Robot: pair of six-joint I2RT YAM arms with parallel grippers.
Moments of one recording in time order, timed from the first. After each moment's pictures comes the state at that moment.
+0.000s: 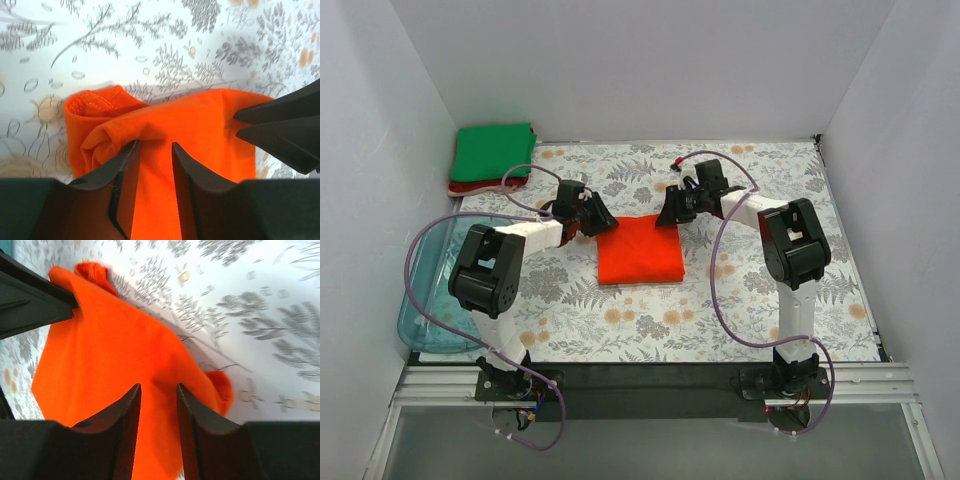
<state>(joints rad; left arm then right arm) -0.34 1.81 1.00 0.11 0.22 -0.71 0.41 2.08 1.39 -0.13 -0.65 0.20</state>
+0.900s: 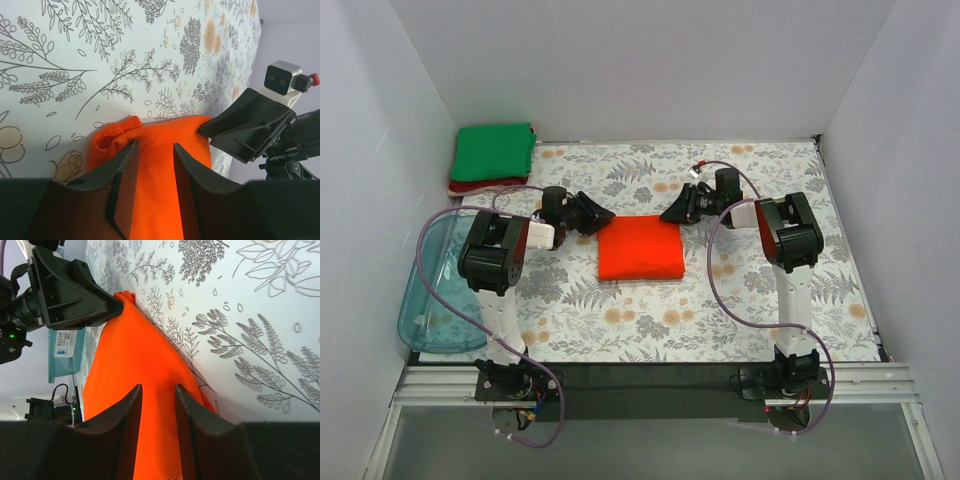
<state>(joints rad) -0.20 2.02 0.97 0.49 0.45 -1.01 0.27 2.28 1.33 0.39 -0.97 0.64</state>
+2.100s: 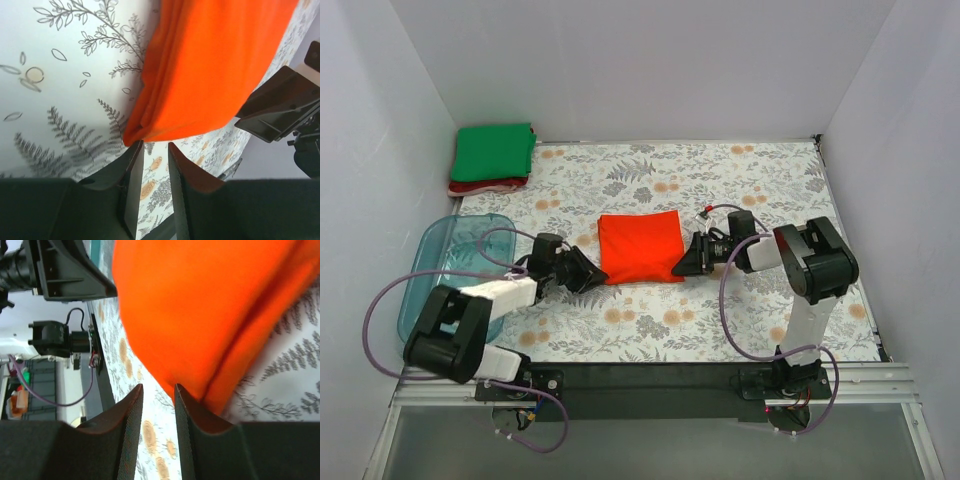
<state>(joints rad) -0.32 1.43 0.46 0.17 0.41 -1.04 0.29 1.93 0.72 0.46 -1.11 0.53</state>
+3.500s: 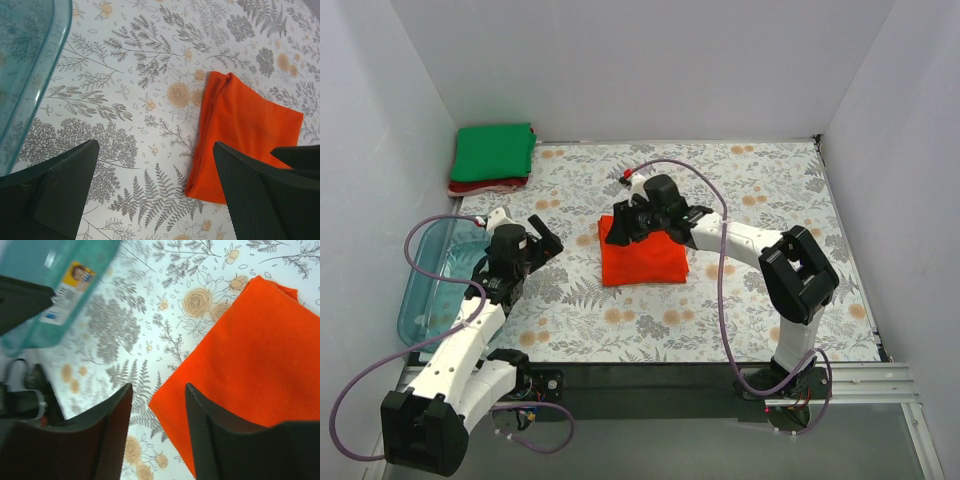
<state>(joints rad) -0.22 0.87 0.60 -0.28 -0.22 -0.68 0.71 1.86 1.25 0.09 -0.52 0.44</state>
